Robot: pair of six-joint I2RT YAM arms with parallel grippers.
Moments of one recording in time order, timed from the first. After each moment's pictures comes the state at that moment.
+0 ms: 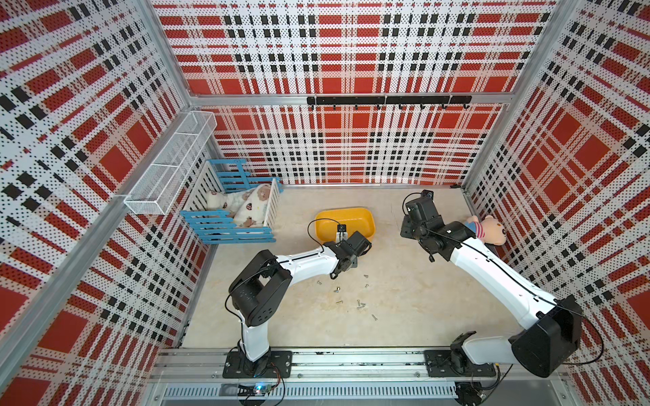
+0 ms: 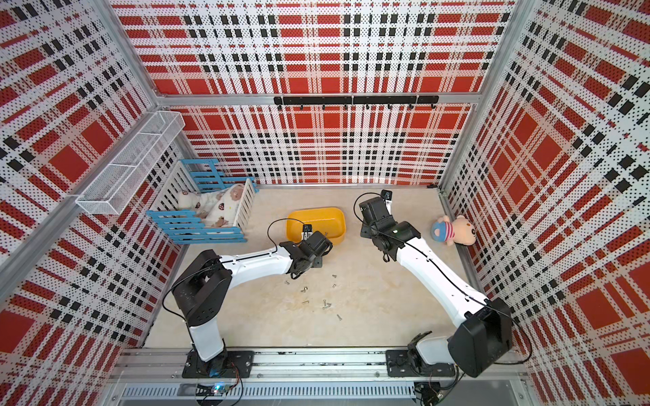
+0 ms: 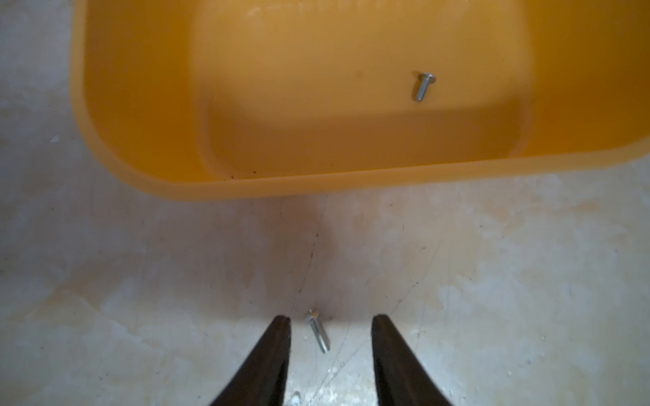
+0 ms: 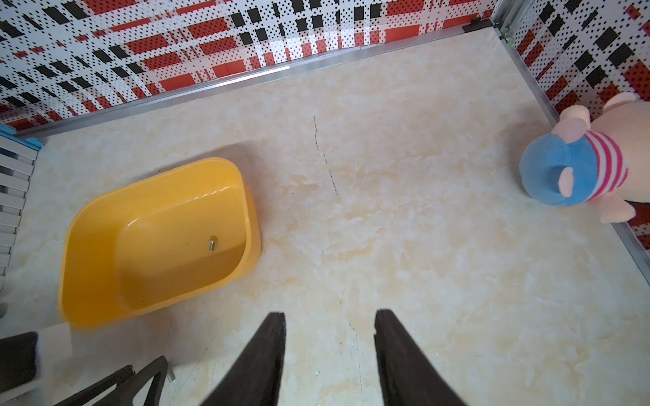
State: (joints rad) left arm -0.82 1.86 1.20 -0.47 -0.44 -0.77; right arm 0.50 1.36 1.25 -0.69 0.43 0.56
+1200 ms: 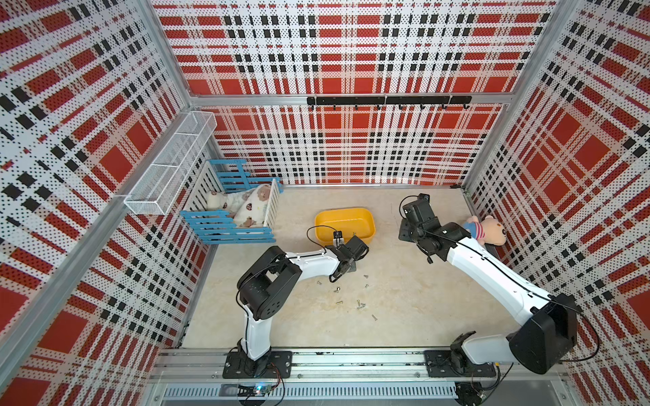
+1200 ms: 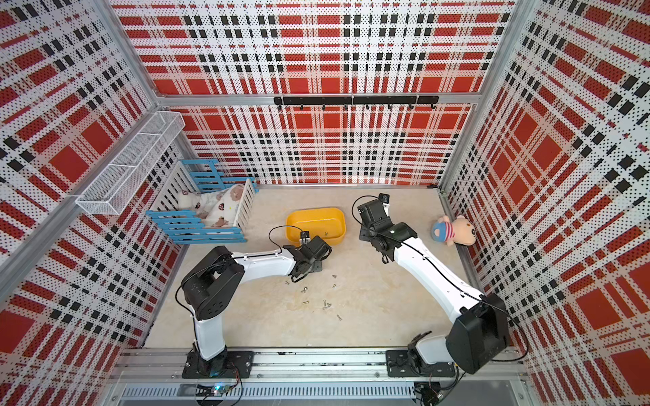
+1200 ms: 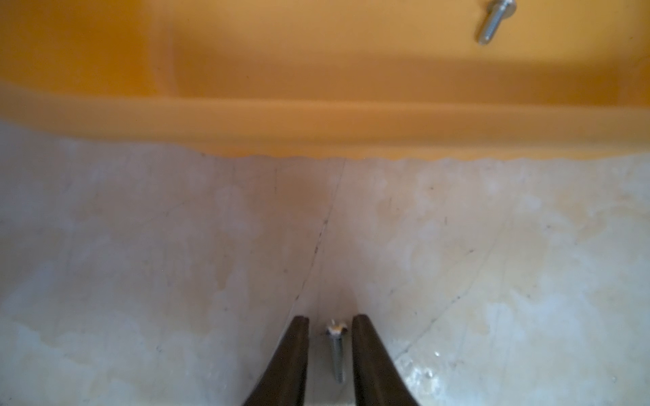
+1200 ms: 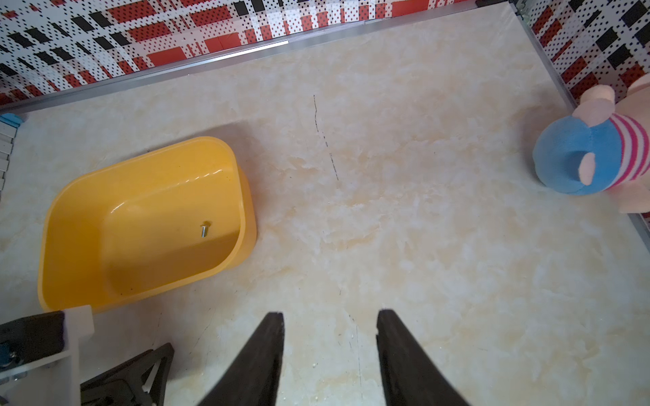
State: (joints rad) left arm -0.79 1.93 1.16 -0.39 -0.38 -0.84; right arm 0.50 1.39 1.23 -0.68 0.40 0.56
